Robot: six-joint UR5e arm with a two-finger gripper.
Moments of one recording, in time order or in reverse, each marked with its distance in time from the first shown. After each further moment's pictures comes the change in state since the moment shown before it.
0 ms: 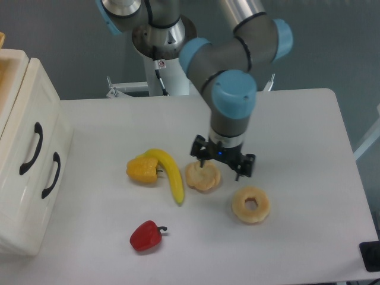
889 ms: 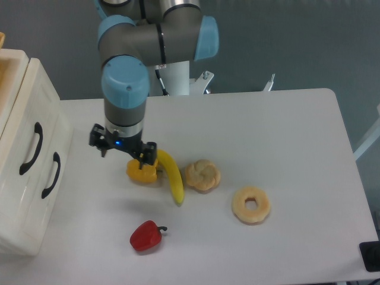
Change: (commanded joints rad) arm -0.227 0.058 0.000 -0.112 -0.267 -0.309
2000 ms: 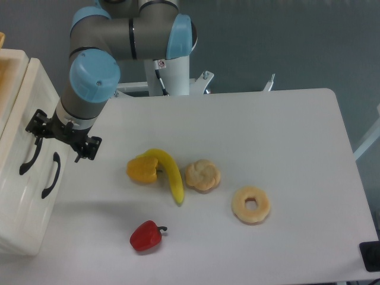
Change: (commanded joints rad) arm -0.086 -0.025 0.011 0.006 -0.197 -0.110
